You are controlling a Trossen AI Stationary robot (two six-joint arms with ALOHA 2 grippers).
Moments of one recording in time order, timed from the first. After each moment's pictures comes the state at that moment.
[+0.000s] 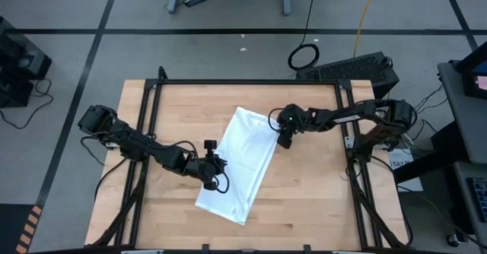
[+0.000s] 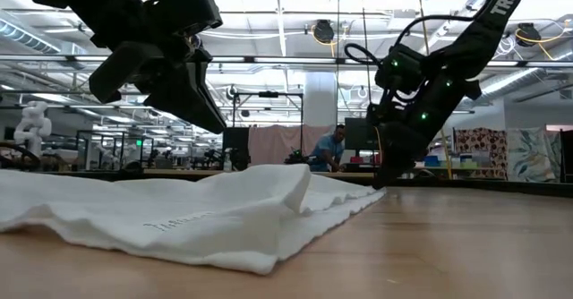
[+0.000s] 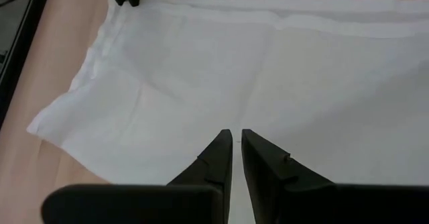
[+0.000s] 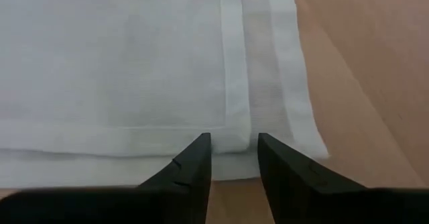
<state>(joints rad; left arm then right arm) -0.35 1.53 0.78 -0.13 -0.48 -0.02 -0.36 1.57 0.59 0.07 0.00 0.08</state>
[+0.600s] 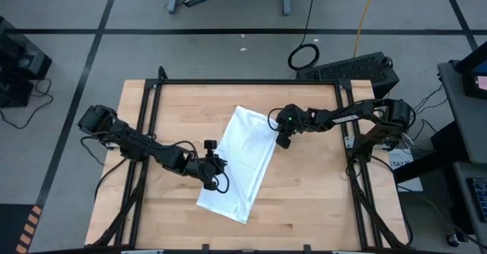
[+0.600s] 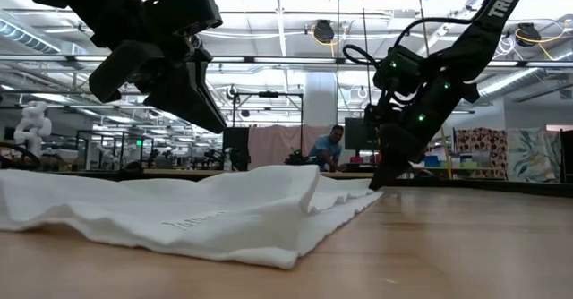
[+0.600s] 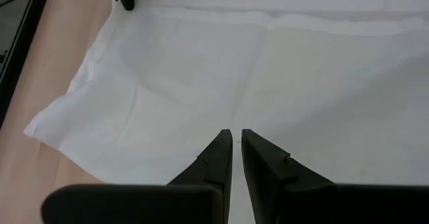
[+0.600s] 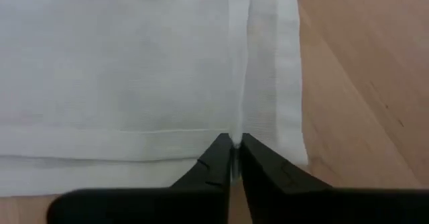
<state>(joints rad) -0.35 1.53 0.78 -0.13 -0.48 -0.02 -0.36 1.59 0.59 0.10 0.00 0.09</state>
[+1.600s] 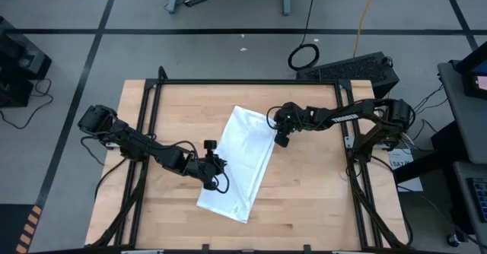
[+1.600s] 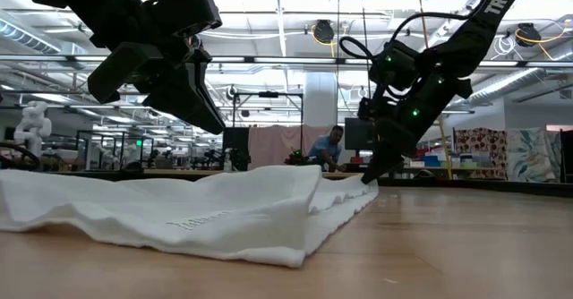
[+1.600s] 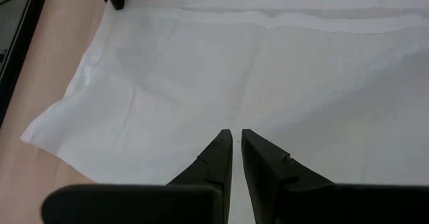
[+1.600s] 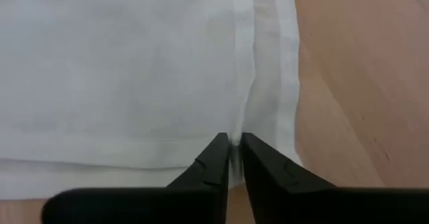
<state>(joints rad) -0.35 1.53 0.78 -0.14 -0.48 -0.02 -0.36 1.59 0.63 0.09 0.00 0.02</state>
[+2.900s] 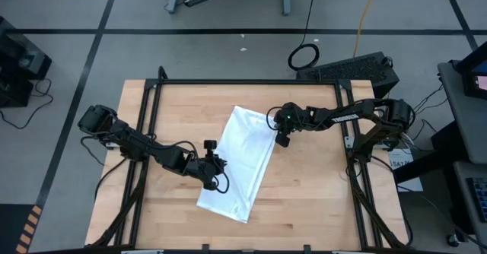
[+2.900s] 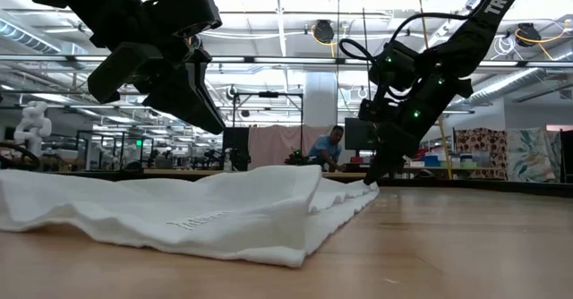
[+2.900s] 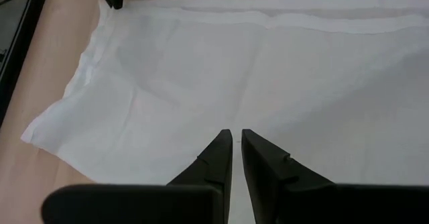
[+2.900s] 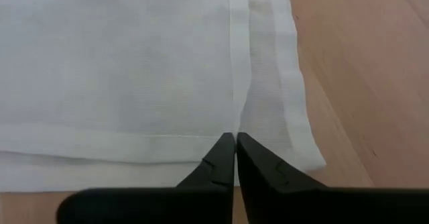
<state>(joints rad) -0.35 1.53 0.78 -0.14 -0.48 -0.02 -0.36 1.59 0.63 0.08 0.03 -0.01</state>
